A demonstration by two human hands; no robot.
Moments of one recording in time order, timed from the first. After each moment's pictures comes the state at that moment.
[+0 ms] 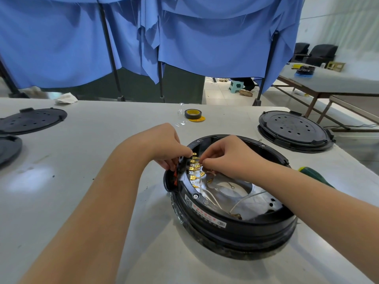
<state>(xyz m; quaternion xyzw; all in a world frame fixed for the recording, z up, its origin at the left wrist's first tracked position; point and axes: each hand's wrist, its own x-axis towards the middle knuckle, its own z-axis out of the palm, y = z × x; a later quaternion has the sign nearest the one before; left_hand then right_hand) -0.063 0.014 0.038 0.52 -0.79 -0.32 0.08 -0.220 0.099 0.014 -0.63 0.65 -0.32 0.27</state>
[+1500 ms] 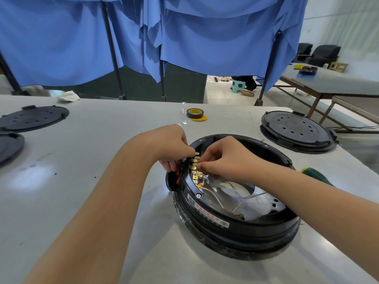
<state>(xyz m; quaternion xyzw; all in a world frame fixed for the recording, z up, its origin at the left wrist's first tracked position) -0.067 0.018 0.040 0.49 -0.83 -0.27 0.04 -0.217 0.093 0.009 -0.65 0.64 -0.30 0.28</state>
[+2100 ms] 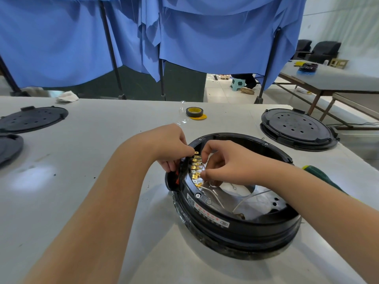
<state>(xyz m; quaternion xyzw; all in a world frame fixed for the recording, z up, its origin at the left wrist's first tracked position) -0.066 0.014 0.036 0.50 -0.82 -0.28 0.04 -0.221 0.105 0.016 -0.67 0.61 -0.25 0.34</state>
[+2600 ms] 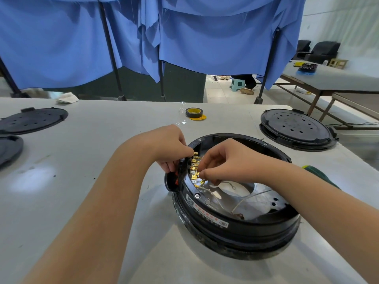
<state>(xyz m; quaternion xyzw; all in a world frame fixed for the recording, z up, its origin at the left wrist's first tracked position) -0.066 0.013 0.035 0.50 -0.82 -0.28 0.04 -0.221 0.105 0.020 -0.66 0.60 -0.26 0.38</state>
